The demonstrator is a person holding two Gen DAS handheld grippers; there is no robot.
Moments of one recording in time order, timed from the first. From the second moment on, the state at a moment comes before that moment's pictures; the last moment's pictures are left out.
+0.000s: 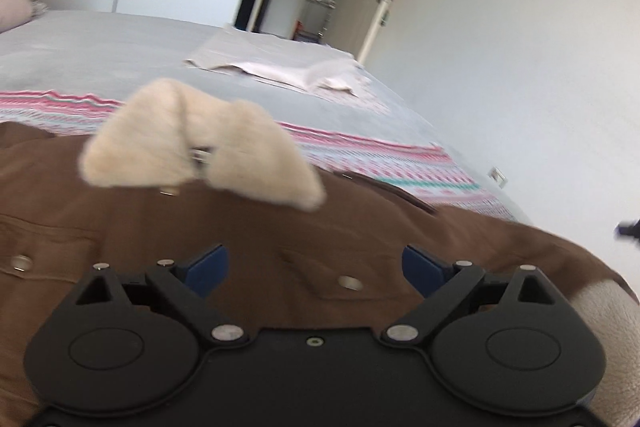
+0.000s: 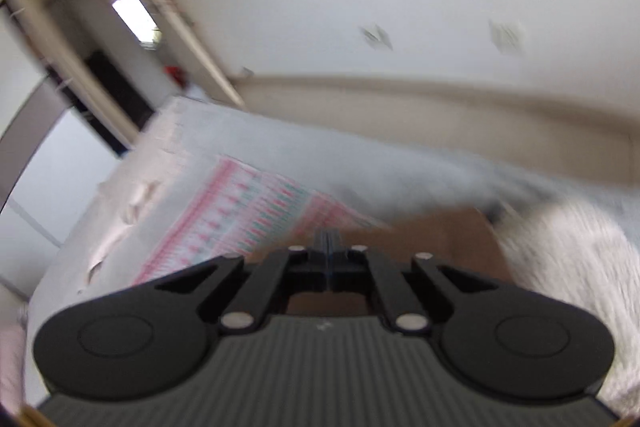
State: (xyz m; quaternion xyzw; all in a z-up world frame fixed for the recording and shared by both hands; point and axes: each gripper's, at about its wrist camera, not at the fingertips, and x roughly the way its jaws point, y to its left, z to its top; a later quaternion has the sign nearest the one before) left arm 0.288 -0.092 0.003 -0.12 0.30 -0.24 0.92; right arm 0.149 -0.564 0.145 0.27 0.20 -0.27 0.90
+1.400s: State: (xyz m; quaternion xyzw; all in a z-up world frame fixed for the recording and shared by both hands) left arm 0.307 0.040 -0.045 -0.31 0.26 -0.22 0.89; right arm 0.164 -0.505 0.152 0.26 0.10 -0.37 0.89
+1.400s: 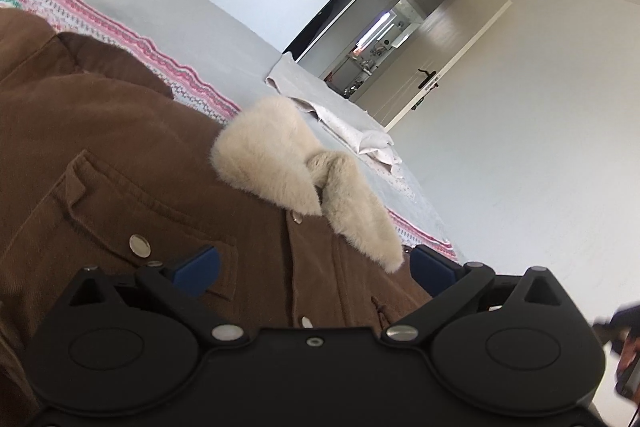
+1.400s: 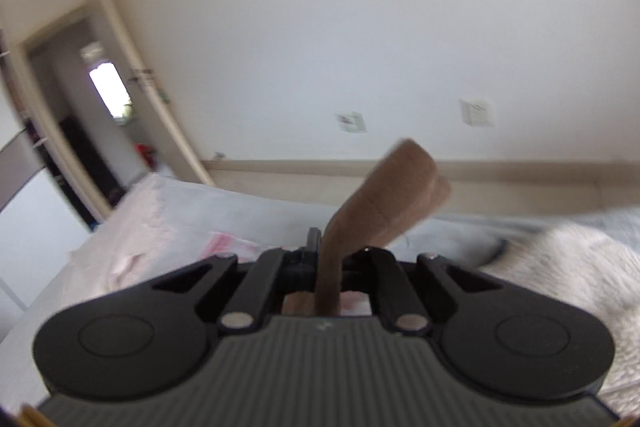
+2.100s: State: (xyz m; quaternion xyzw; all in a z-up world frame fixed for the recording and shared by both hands) left arm 0.327 0.107 -0.051 -0.40 0.27 -0.24 0.85; right arm 0.293 -0.168 0.088 0.08 0.30 0.11 0.94
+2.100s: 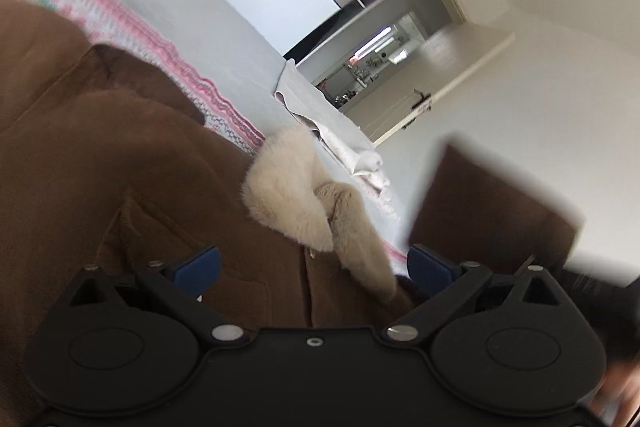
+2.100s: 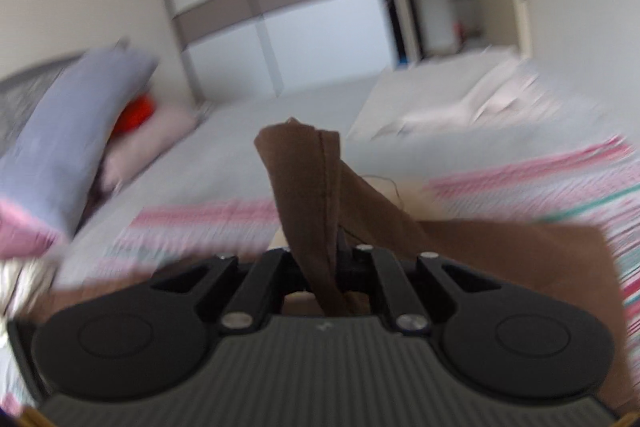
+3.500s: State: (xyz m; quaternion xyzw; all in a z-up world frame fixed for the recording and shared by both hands) left arm 0.324 0.059 -0.044 -0.25 0.19 -0.20 0.93; right arm 0.331 -0.372 0.008 0.13 0.24 -0.21 0.94
